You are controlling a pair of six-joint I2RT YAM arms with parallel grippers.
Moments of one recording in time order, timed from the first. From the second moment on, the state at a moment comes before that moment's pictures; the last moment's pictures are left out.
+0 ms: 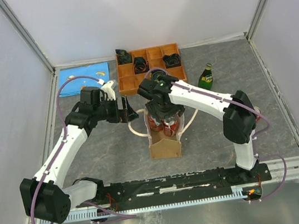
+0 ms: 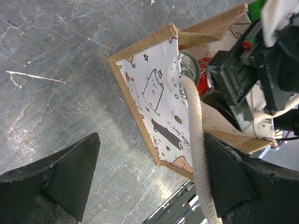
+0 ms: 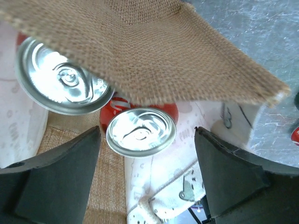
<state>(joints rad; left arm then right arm) -0.32 1.19 0.97 -0.54 0.48 -0.22 0.86 1.93 1.71 -1.22 0.23 0.51</state>
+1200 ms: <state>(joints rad) -0.32 1.19 0.95 -0.52 0.49 -0.22 -0.25 1.44 1.76 -1.42 0.33 0.36</state>
